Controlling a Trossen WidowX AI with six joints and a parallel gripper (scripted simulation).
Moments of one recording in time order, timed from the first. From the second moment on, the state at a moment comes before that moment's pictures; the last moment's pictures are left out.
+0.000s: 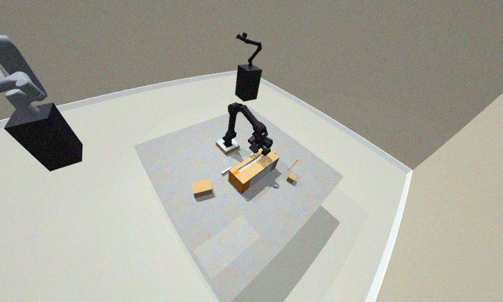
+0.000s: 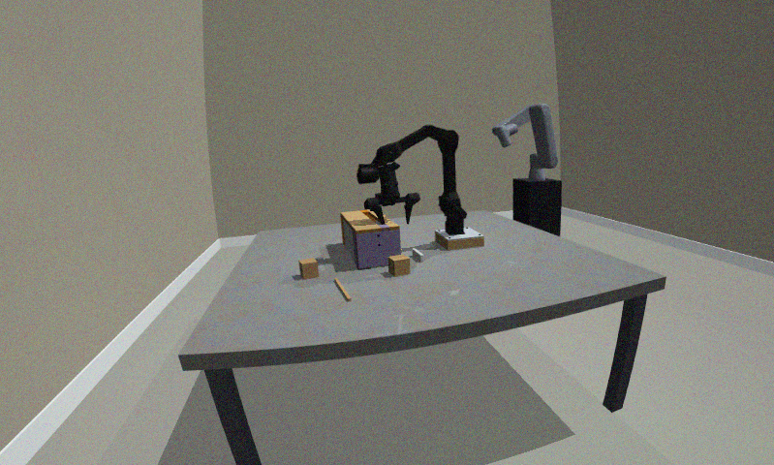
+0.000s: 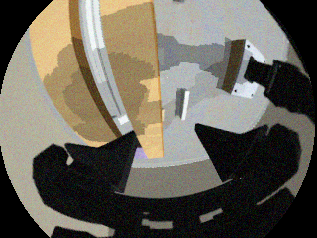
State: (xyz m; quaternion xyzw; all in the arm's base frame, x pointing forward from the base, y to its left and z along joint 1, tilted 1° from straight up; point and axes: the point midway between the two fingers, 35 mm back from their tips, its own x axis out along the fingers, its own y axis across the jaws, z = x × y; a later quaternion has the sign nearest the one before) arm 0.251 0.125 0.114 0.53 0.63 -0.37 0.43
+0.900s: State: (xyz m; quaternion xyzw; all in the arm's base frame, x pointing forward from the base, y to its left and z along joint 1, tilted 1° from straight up) arm 0.235 0.139 0.145 0.30 0.69 -0.10 0.65
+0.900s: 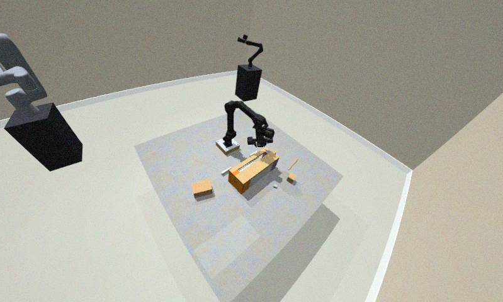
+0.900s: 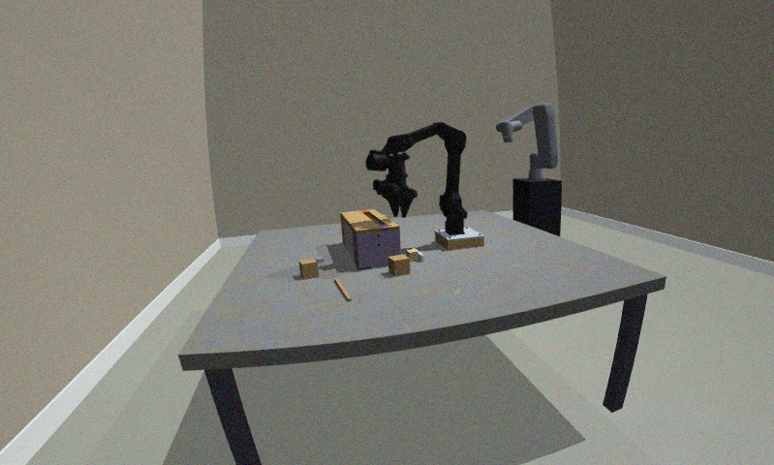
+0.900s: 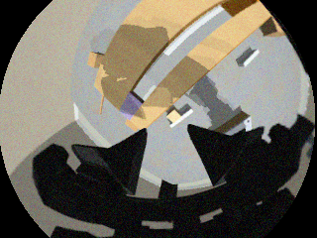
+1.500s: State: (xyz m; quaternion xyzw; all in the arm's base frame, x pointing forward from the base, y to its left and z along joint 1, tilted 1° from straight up) arm 0.224 0.148 0.146 -0.13 0.61 0.25 0.74
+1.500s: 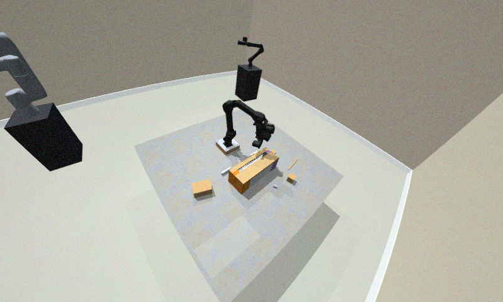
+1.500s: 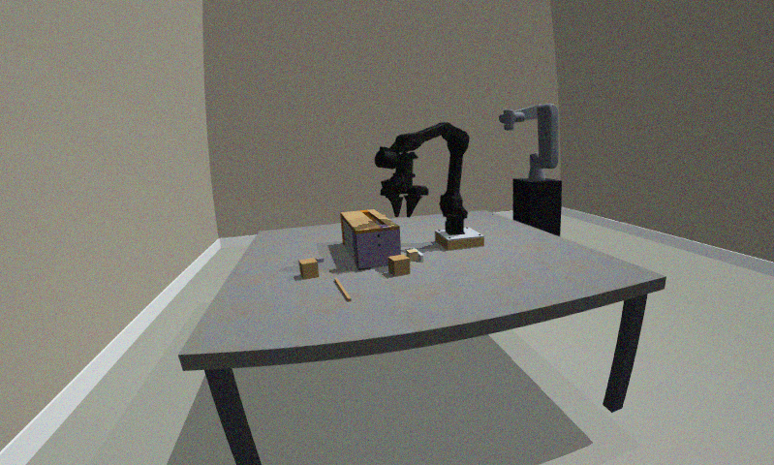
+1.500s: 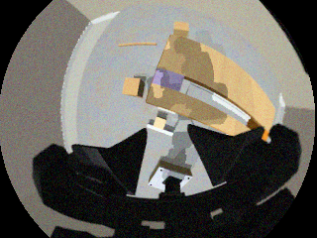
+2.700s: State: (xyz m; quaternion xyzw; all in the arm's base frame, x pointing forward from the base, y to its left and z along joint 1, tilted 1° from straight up) arm 0.205 0.163 0.156 -0.80 0.06 0.57 0.18
